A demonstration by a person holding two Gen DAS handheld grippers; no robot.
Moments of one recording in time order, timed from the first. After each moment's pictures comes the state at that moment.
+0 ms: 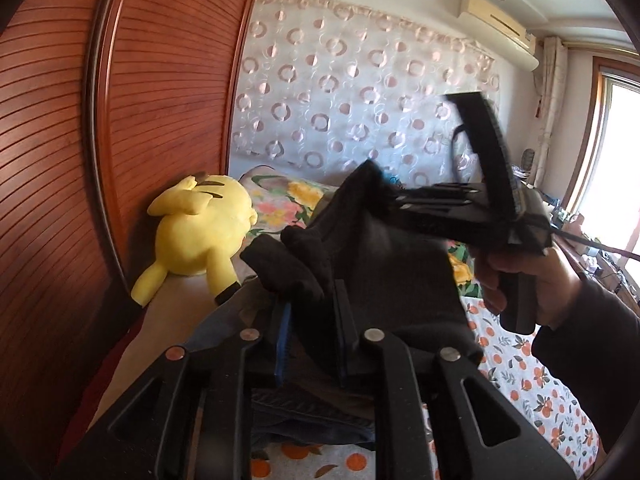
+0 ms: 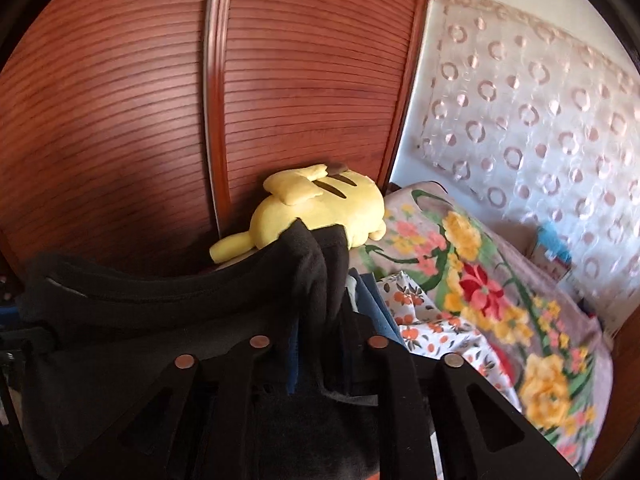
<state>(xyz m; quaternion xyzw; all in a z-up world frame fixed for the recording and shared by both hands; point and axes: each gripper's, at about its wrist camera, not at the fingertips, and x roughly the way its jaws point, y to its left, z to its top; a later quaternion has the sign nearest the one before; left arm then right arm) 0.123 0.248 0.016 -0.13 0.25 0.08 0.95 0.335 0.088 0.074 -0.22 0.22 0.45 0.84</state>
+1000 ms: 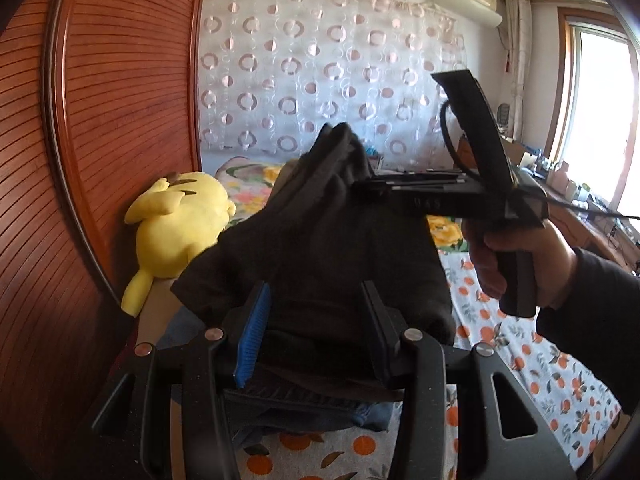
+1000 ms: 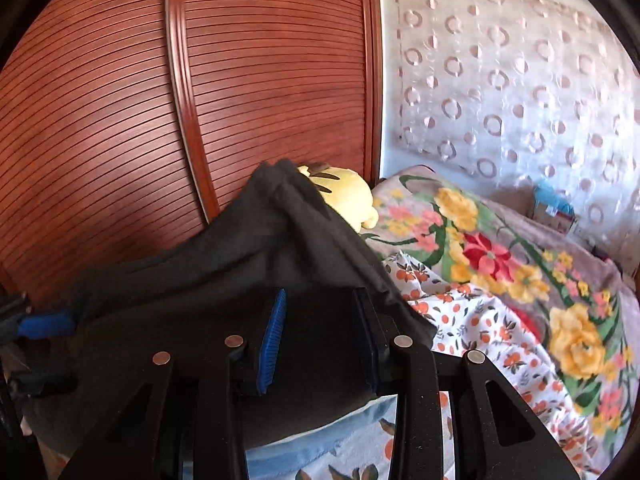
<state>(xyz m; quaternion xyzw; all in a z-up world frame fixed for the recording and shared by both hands) 0.129 0.219 -0.001 -0.06 0.29 0.04 0.95 0.326 0.057 0.032 -0.14 0.25 0.44 0.85</state>
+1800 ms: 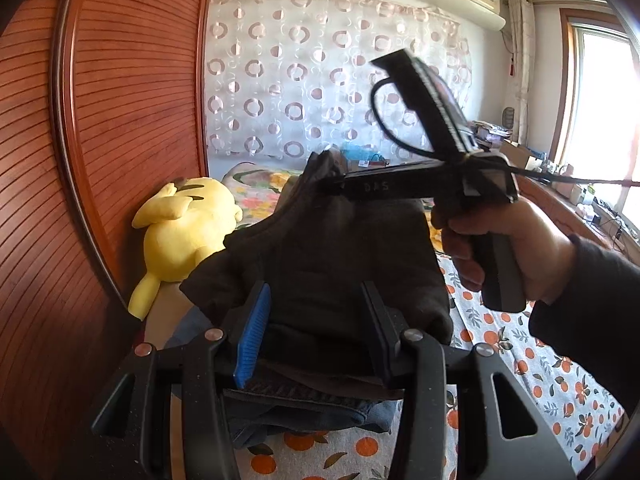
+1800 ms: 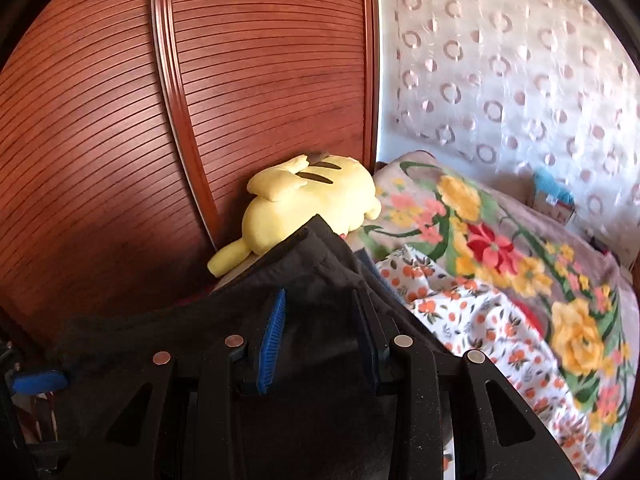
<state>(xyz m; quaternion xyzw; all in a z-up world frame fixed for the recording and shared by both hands) 0.122 0.221 0.007 -0.06 0.28 0.05 0.96 0.346 0.103 0.043 -0.14 0.28 0.43 0.85</state>
